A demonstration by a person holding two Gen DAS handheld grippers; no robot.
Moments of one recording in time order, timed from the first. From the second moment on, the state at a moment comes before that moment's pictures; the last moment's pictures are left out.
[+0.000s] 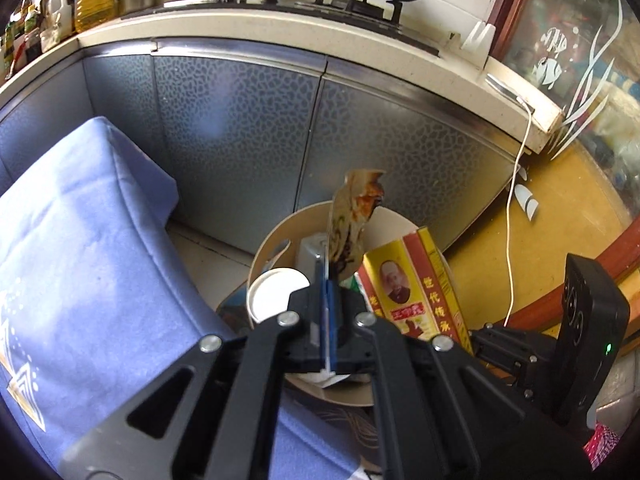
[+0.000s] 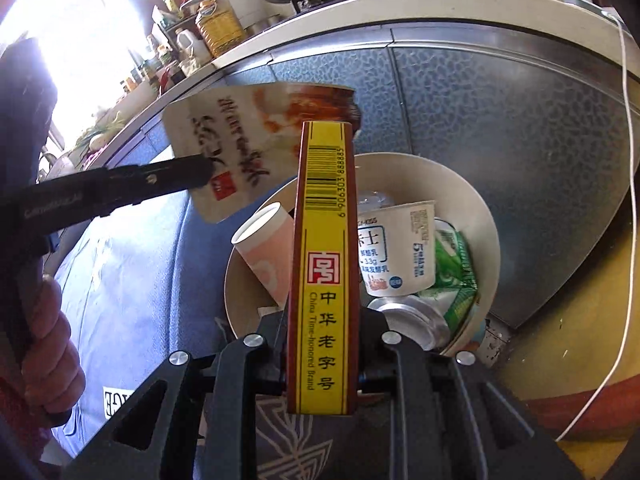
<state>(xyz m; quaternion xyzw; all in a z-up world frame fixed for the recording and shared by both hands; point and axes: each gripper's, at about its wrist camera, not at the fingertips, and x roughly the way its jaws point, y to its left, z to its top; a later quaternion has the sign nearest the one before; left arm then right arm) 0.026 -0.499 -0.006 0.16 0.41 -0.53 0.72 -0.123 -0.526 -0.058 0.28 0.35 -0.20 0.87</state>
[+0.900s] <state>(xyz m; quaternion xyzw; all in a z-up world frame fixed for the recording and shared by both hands) 0.003 -0.509 -0.050 0.22 0.45 -0.52 0.69 -0.133 -0.538 -0.066 0.29 0.32 -0.22 0.87</state>
